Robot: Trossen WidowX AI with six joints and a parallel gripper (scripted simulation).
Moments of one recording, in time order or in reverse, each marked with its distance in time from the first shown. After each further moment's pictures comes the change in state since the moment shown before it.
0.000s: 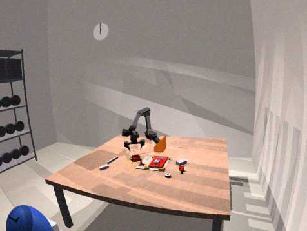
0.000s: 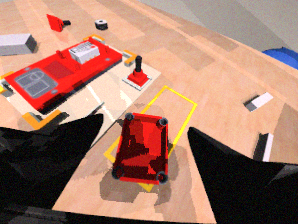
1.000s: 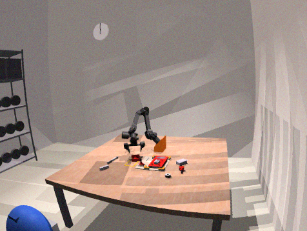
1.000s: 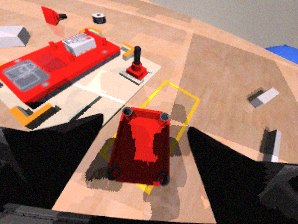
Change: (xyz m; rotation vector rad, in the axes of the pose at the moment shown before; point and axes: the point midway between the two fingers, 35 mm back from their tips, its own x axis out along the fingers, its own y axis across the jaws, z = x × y) arm 0.011 -0.002 -0.014 -0.002 0.000 -0.004
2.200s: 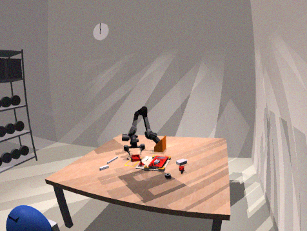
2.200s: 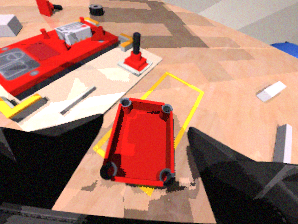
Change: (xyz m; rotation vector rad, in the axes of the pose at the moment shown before) arm 0.011 -0.001 -0.018 -0.002 -0.001 -0.008
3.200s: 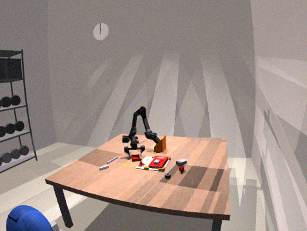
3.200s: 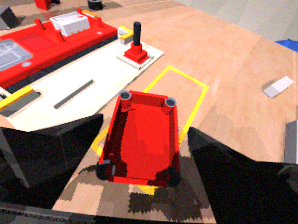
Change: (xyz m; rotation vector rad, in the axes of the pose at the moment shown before) arm 0.008 0.001 -0.012 0.000 0.001 0.000
